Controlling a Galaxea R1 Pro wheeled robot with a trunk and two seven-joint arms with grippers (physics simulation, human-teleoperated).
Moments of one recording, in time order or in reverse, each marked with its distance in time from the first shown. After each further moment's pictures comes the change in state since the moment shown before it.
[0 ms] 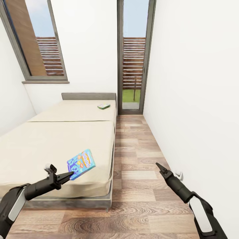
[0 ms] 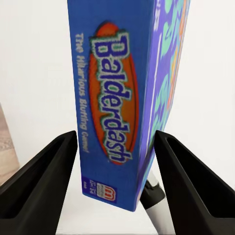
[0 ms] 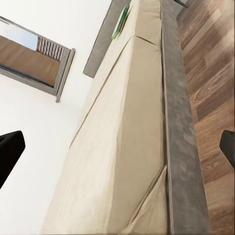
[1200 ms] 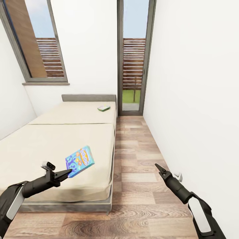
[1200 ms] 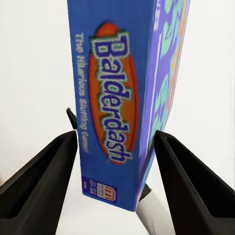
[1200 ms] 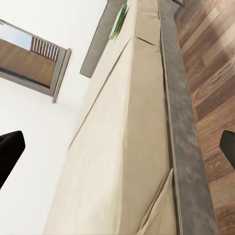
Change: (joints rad) left arm 0.001 0.013 -0.004 -0.053 0.008 0.020 -0.068; right arm 0.000 0.007 0.005 0.008 0.001 -0.002 -0.027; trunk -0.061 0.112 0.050
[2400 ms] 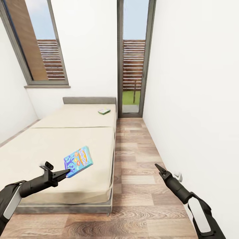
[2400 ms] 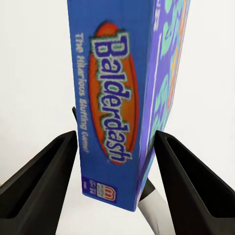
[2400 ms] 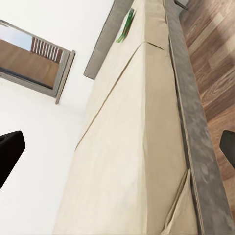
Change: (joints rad) left arm -0.003 0.025 -0.004 0.001 -0.005 0.005 0.001; right arm 0.000 0.001 0.000 0.001 0.002 -0.003 -0.006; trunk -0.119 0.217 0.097
